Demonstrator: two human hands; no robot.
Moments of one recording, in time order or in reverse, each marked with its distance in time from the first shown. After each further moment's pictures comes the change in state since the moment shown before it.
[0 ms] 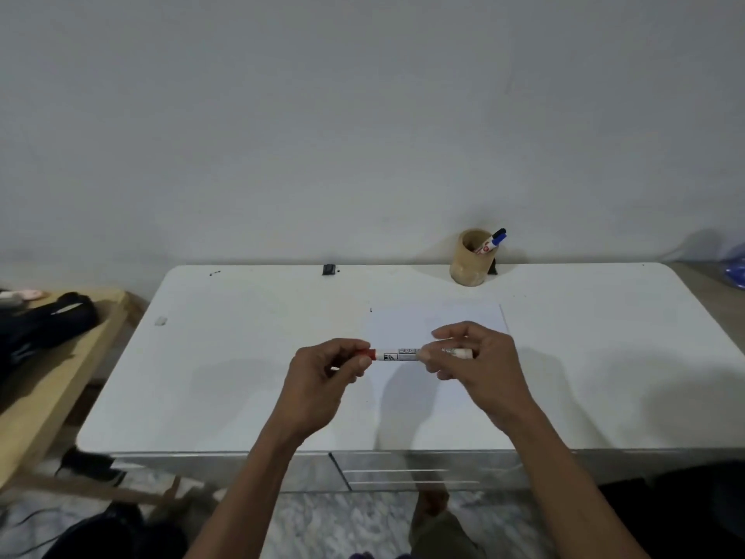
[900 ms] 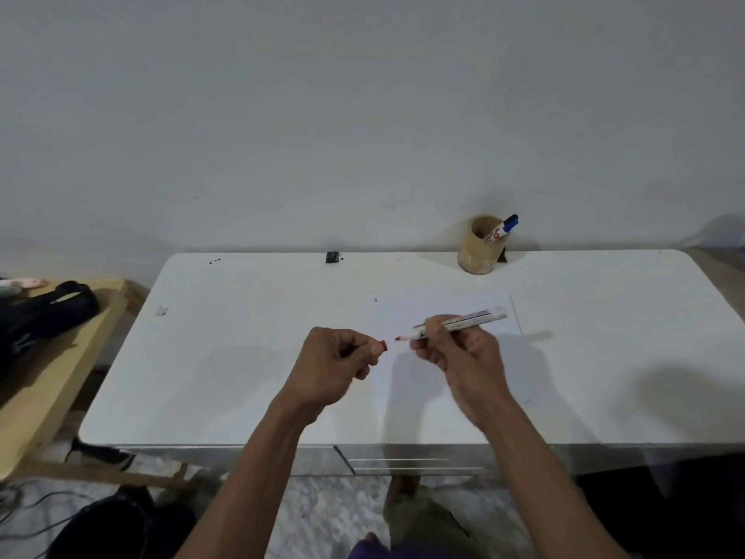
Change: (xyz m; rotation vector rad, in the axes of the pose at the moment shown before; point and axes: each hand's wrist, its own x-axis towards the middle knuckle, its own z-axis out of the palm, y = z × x) left_hand 0.023 0.000 0.000 -0.009 -0.082 -0.152; right_hand 0.018 0.027 0.034 0.366 0.037 0.060
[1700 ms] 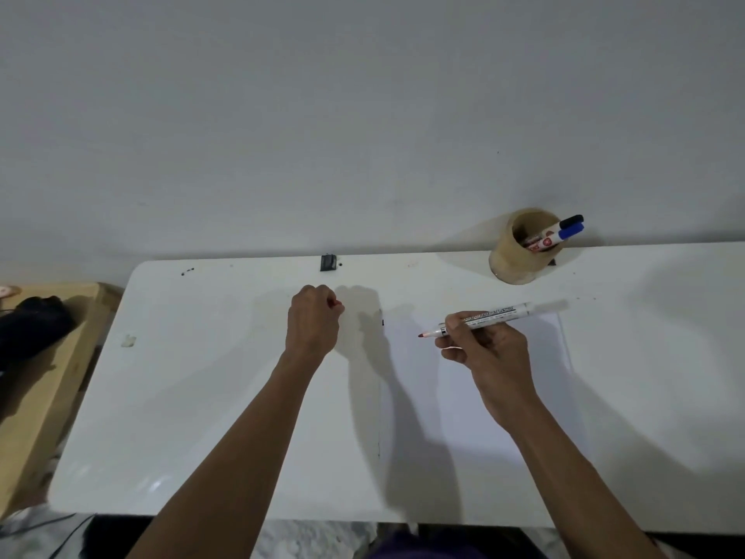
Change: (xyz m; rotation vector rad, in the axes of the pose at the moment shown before) left_hand 0.214 -0.058 -0.019 0.710 0.300 -0.097; right_hand 0.132 0.023 -0.026 -0.118 0.125 0.122
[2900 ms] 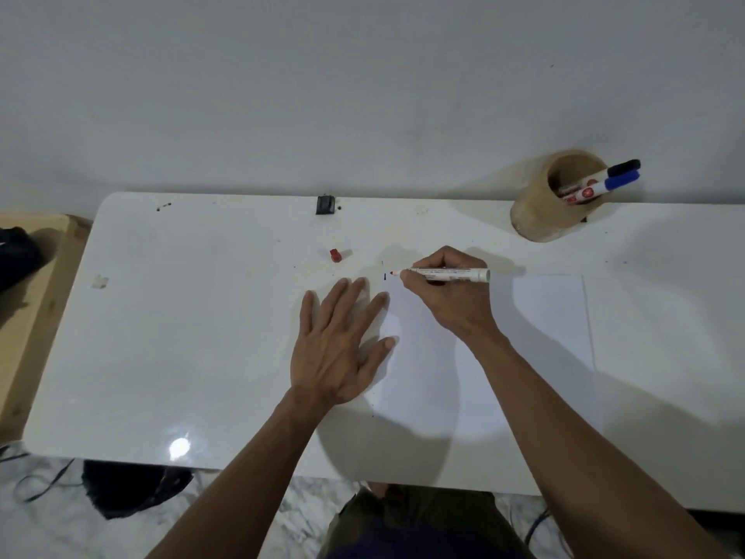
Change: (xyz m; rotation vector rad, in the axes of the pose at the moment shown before) left_hand -0.093 -0.036 0.050 0.466 -0.049 0.472; right_hand 0.061 0.040 0.033 -0.426 -0.076 -0.210
